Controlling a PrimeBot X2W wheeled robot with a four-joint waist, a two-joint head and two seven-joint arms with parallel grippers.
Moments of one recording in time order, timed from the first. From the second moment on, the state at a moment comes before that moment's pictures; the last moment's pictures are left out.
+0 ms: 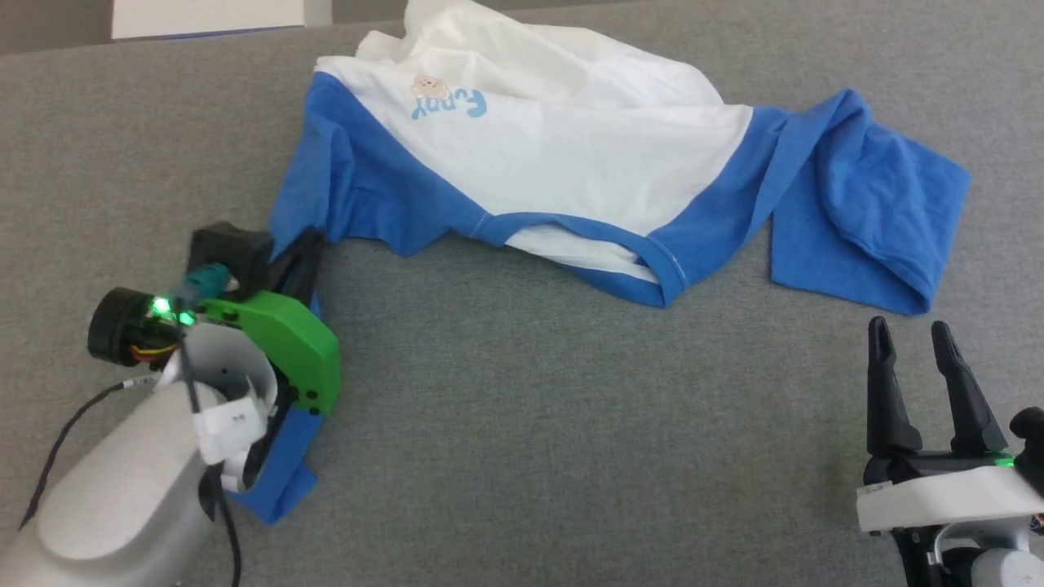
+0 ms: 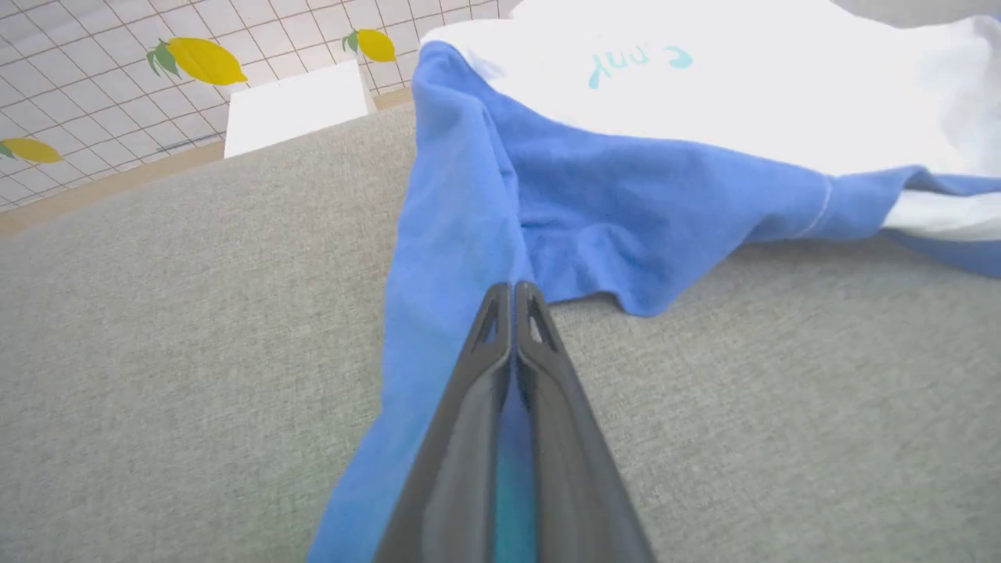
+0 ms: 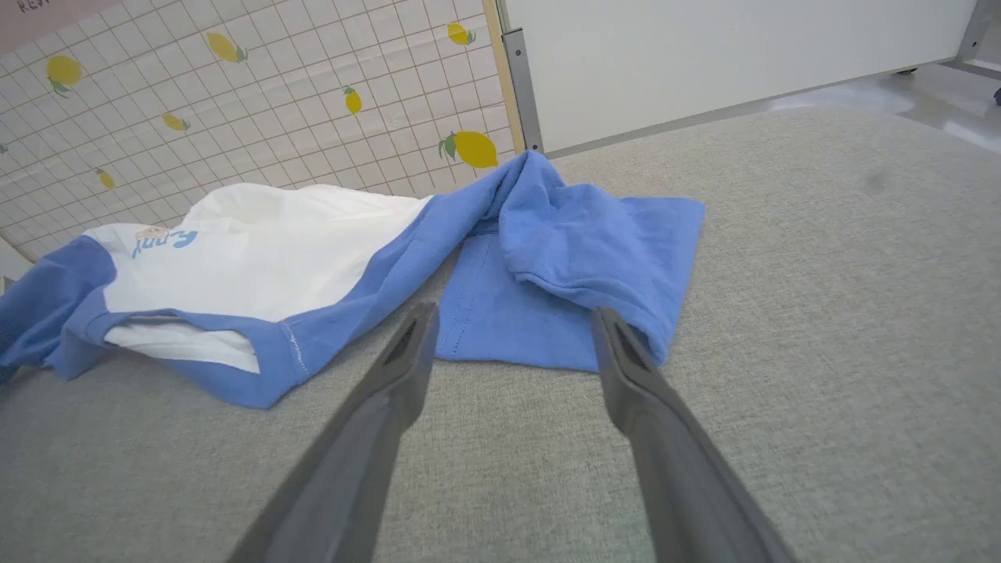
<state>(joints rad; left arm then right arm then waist) -0.53 0.64 -0.70 0.05 -0.66 0.27 0.11 0.02 -0.05 -0.11 -0.05 0.30 0.13 -0.18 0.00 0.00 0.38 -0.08</state>
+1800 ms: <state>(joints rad) 0.12 0.11 -0.15 -0.22 -0.34 0.12 -0.26 0.08 -0.05 -0.09 -0.04 0.27 0.13 -0.15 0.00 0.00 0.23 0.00</state>
